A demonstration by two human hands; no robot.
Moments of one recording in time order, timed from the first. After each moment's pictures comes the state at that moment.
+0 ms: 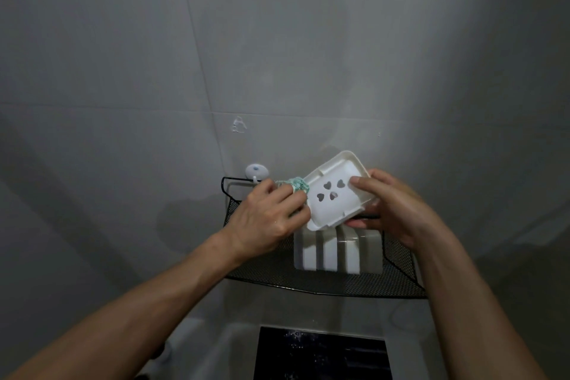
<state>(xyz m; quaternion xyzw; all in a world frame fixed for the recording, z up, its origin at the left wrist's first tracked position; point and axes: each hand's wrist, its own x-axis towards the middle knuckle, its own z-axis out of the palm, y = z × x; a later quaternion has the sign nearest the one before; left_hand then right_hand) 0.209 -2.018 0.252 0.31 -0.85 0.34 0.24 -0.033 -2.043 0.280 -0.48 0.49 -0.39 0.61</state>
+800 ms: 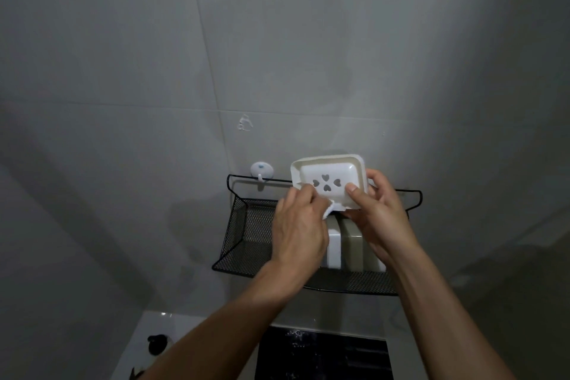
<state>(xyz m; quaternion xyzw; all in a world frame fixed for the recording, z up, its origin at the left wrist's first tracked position) 0.138 -1.984 0.253 0.60 -0.73 0.03 0.34 0.004 -2.024 0.261 -0.43 0.42 -0.56 0.57</state>
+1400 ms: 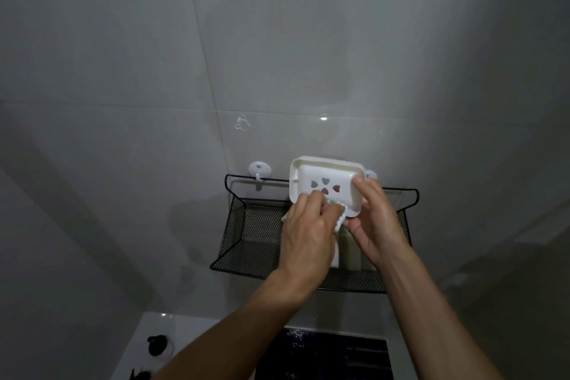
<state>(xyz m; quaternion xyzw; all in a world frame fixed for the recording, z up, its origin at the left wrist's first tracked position) 0.125 -1.978 0.241 0.56 -0.75 0.05 0.35 0.010 -2.022 0.257 -0.29 0.35 -0.58 0.67</state>
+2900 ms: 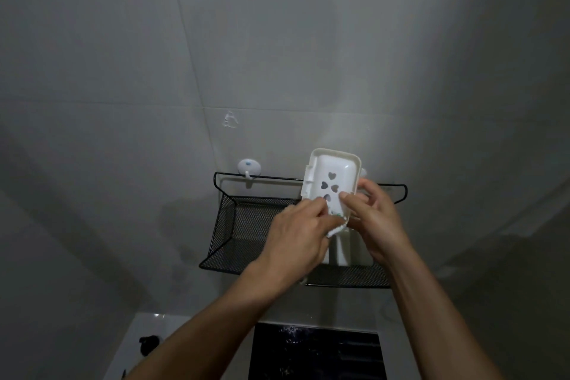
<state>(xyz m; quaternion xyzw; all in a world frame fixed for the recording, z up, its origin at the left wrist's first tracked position) 0.136 -1.980 0.243 0.47 -0.84 0.03 0.26 -0.018 -2.026 0.235 -0.44 0.44 -0.55 0.56</state>
